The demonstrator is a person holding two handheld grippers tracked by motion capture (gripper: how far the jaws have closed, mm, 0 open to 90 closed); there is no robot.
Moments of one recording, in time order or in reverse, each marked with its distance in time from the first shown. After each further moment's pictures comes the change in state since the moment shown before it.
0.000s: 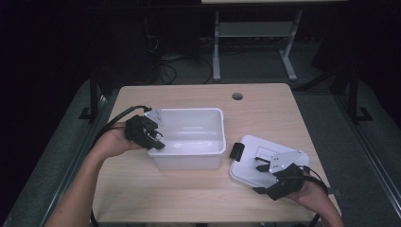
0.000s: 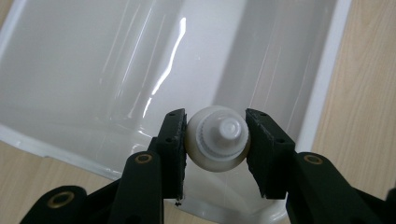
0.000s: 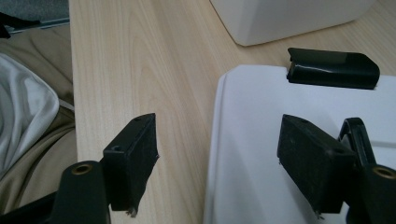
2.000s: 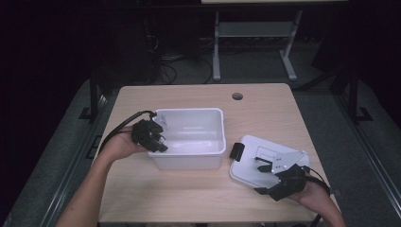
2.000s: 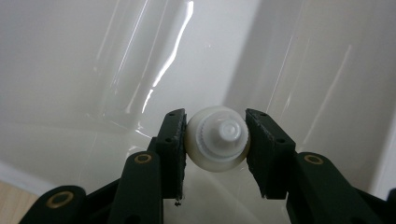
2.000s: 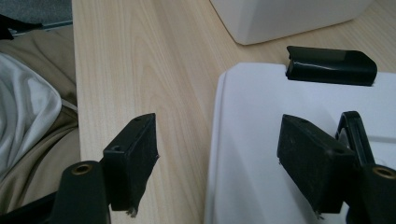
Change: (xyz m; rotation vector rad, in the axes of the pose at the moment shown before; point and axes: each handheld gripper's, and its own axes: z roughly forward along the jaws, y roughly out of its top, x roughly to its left) left arm 0.006 -0.003 0.033 0.044 0.013 -0.019; right arm 0.000 -0.004 -0.004 -0.012 0.003 0.002
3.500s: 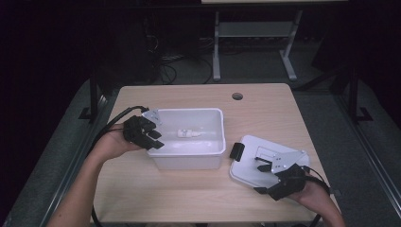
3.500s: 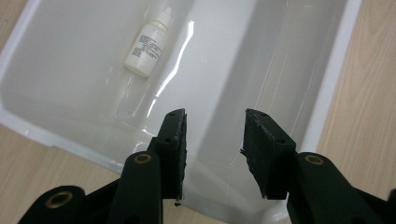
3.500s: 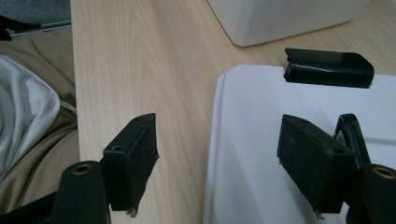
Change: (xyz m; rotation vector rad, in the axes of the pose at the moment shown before) left arm -0.009 -0.004 -0.041 -0.068 0.022 -0.011; right arm 0.000 0.002 -0.001 -0.001 -0.006 -0.002
